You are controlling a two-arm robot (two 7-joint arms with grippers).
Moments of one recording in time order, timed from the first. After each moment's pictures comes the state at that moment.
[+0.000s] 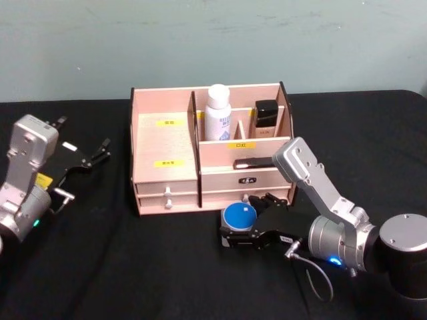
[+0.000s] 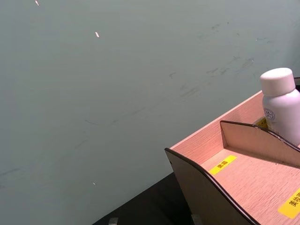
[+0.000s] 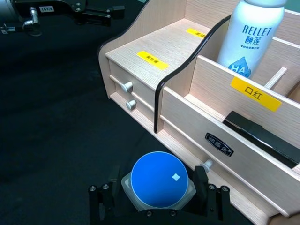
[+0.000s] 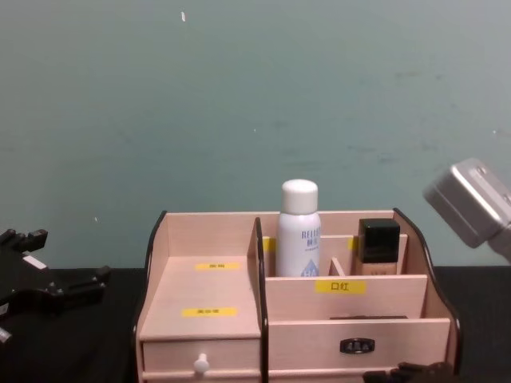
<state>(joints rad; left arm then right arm) -0.20 0.60 0.45 -1.41 -0.25 -0.12 0.03 0.15 0.49 -0.51 -1.68 0.29 0.45 0.39</state>
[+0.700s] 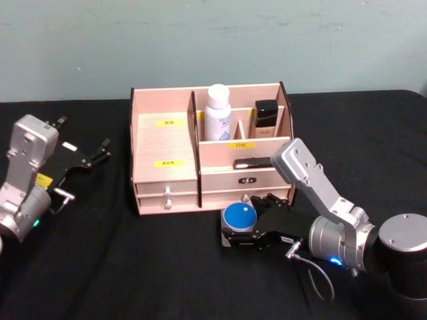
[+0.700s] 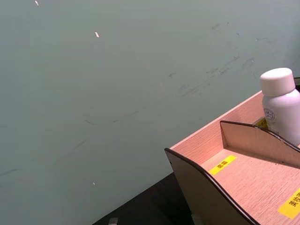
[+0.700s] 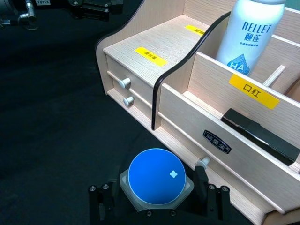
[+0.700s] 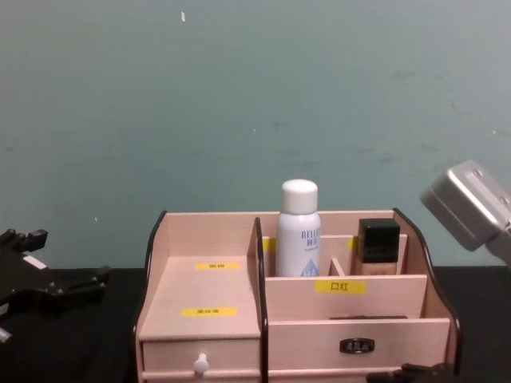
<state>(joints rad) -0.20 0.60 0.45 -1.41 -0.25 -0.12 0.03 0.14 0.48 -0.50 -1.69 0.25 0.47 0.40</state>
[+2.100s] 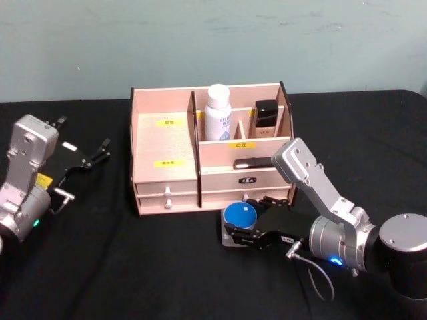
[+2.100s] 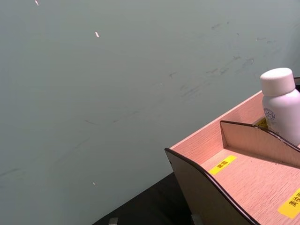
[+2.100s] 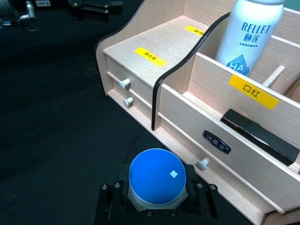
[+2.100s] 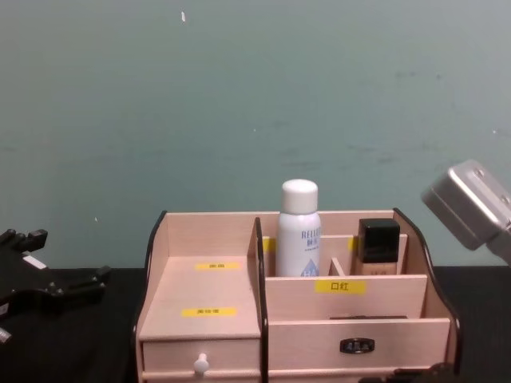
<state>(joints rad) -0.20 0.60 0.45 -1.41 -0.25 -0.12 0.03 0.14 0.48 -0.50 -1.69 0.26 0.46 0.40</state>
